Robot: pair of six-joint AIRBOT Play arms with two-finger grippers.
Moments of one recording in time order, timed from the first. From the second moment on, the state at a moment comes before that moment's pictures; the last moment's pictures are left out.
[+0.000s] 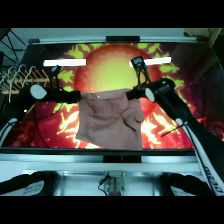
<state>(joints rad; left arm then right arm) -0.23 -1.32 1.12 1.13 -0.82 -1.55 0.46 -1.37 1.26 -1.76 0.81 1.69</state>
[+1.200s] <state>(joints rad) -0.29 -1.02 0.66 1.18 -1.05 -1.15 0.46 -1.12 0.66 -1.19 1.09 1.58</state>
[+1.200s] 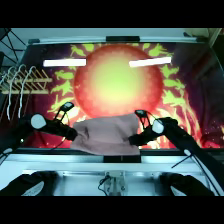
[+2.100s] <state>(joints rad) -0.12 -1.10 0.61 1.05 -1.20 -1.46 0.46 -0.99 0.64 -1.17 1.21 1.50</state>
